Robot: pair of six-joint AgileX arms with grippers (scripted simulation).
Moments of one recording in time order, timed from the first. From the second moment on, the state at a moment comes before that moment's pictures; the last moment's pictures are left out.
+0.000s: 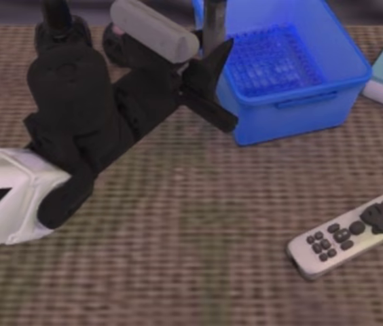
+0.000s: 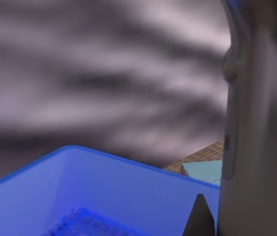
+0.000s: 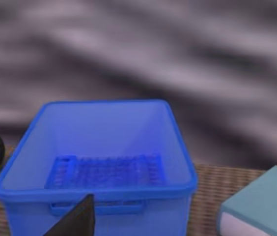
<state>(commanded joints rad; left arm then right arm) -0.63 1.57 0.75 0.86 0.15 0.02 0.19 0.30 0.17 0.16 -0.02 0.01</state>
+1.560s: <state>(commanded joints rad) -0.63 1.57 0.75 0.86 0.15 0.02 0.68 1.44 0.84 0.62 -0.03 0.03</state>
